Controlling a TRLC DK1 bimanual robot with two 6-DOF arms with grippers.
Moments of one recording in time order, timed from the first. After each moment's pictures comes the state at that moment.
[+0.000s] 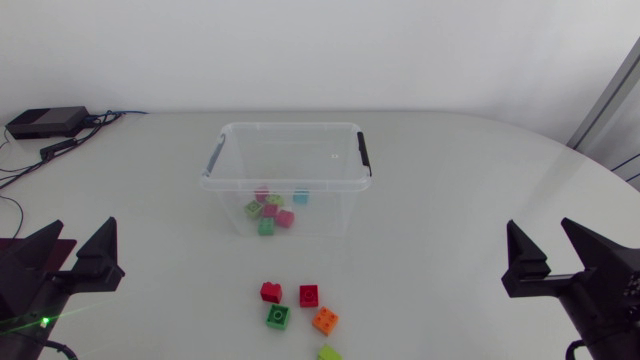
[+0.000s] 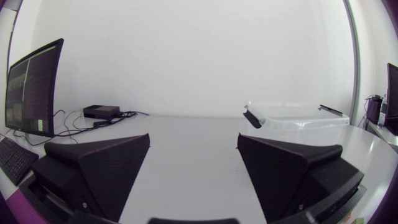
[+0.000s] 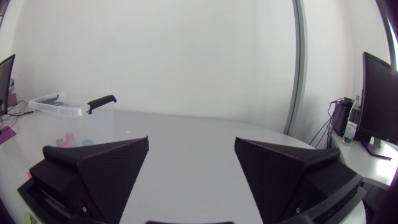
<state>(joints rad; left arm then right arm) 0.08 0.06 0.04 -0.03 0.01 0.00 -0.01 0.06 0.03 -0.03 0.01 -0.05</state>
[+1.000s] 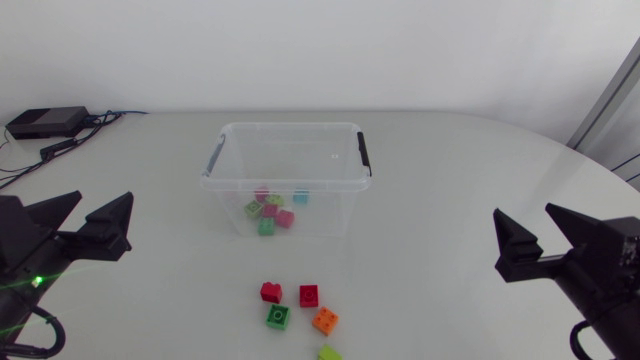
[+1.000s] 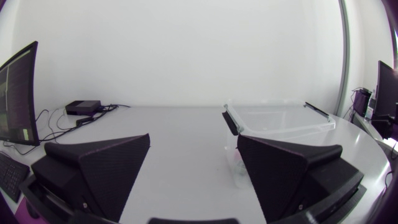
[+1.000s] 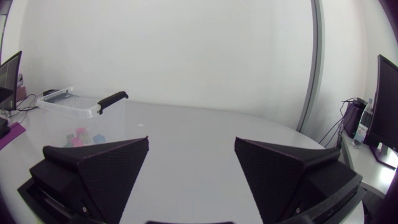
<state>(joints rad) -0.04 0.45 0.28 -0.02 0.01 0.00 0.05 0.35 0.16 0.03 -0.01 -0.05</state>
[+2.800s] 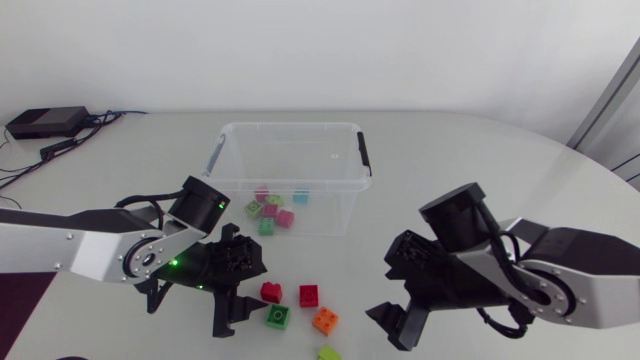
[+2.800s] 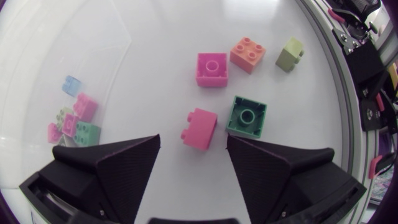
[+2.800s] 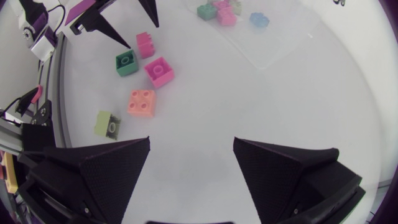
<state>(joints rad) -0.51 1.58 0.64 -0.21 0.34 0.92 0.62 1.29 0.53 -0.29 -0.20 -0.29</state>
